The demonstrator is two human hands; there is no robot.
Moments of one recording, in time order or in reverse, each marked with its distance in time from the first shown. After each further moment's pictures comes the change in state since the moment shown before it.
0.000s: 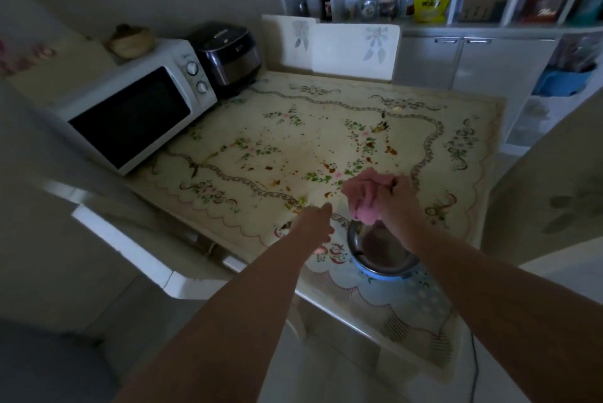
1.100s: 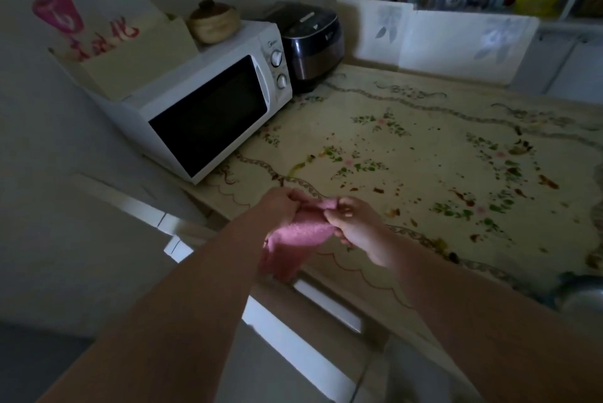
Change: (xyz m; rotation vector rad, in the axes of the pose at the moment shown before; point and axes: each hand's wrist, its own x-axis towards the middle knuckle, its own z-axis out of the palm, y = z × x) left_hand 0.152 -0.071 -0.326 0.231 0.123 0.154; right_hand 0.024 -0.134 0.320 -0.012 -0.478 0.053
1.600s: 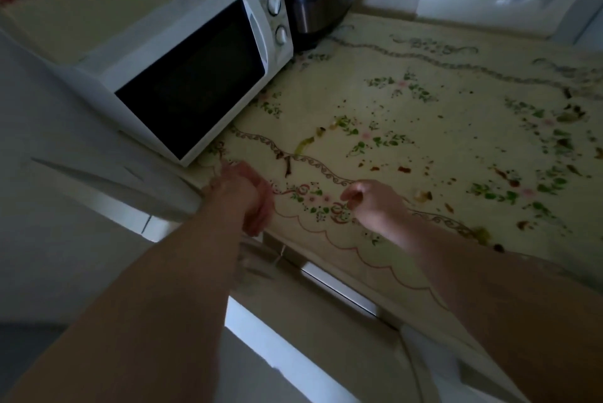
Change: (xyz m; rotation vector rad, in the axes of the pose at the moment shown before) left_hand 0.105 -0.100 -0.037 0.463 0.198 -0.335; right_hand 0.083 0.024 0.022 -0.542 0.092 0.100
